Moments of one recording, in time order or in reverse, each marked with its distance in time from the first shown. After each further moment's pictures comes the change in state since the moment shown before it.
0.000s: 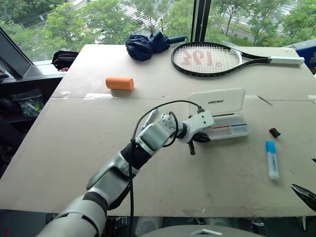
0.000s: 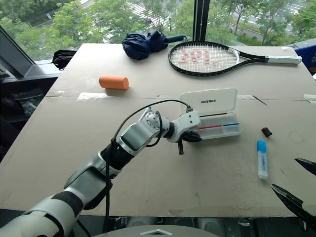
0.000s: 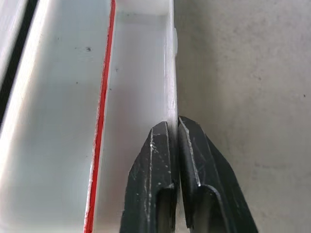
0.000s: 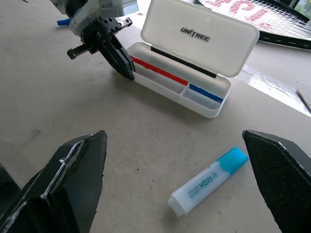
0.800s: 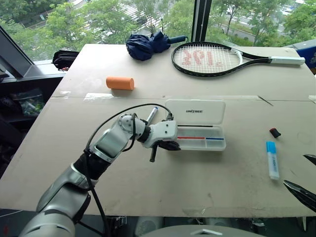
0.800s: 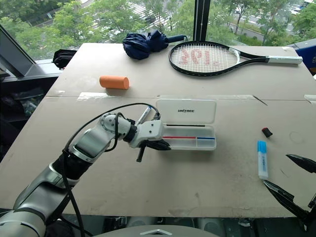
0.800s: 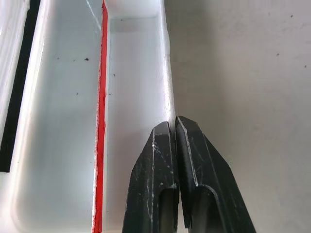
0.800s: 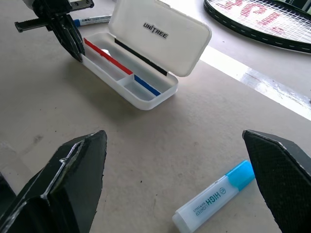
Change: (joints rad) left arm 0.190 0.324 0.114 -0.206 -0.002 -0.279 -0.323; right arm -0.015 -0.049 0.055 -0.027 0.000 0.016 -0.057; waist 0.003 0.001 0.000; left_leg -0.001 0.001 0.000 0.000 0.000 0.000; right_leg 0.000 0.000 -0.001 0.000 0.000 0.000
